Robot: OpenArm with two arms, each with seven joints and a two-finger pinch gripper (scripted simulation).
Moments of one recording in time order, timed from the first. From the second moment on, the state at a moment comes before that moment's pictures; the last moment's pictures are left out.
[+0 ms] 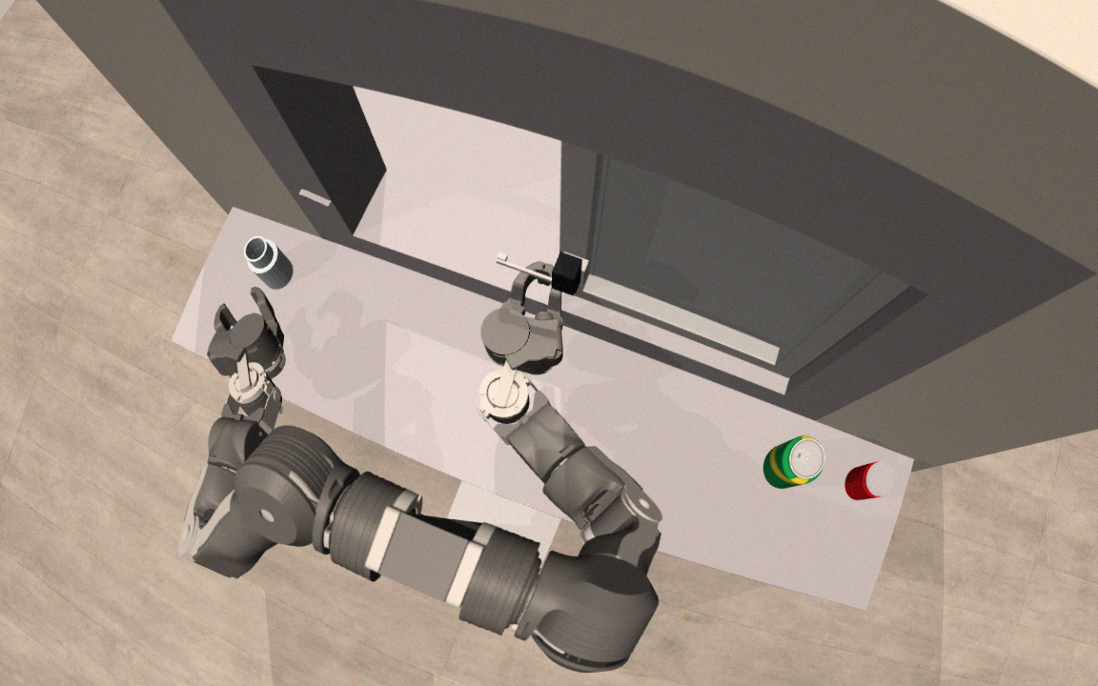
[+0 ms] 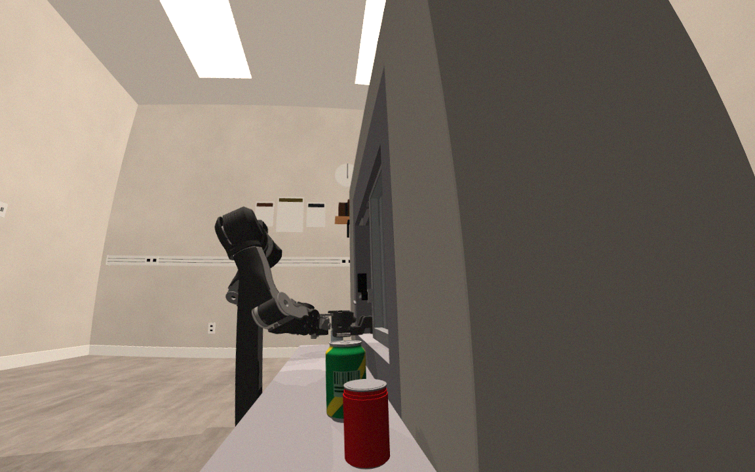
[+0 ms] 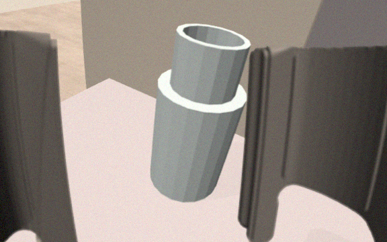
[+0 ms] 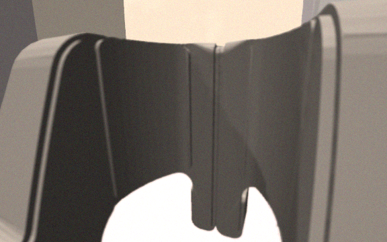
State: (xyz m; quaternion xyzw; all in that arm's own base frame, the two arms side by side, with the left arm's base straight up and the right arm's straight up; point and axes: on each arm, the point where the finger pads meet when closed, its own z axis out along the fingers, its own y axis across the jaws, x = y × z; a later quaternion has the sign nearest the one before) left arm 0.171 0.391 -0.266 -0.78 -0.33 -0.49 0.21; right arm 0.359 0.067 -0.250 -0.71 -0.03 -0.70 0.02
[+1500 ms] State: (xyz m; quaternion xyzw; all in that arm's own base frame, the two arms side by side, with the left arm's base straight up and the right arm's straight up) left arm 0.171 0.391 -0.267 -0.78 -0.33 -0.49 0.21; right arm 0.359 0.067 -0.250 -0.71 -0.03 -0.70 0.02
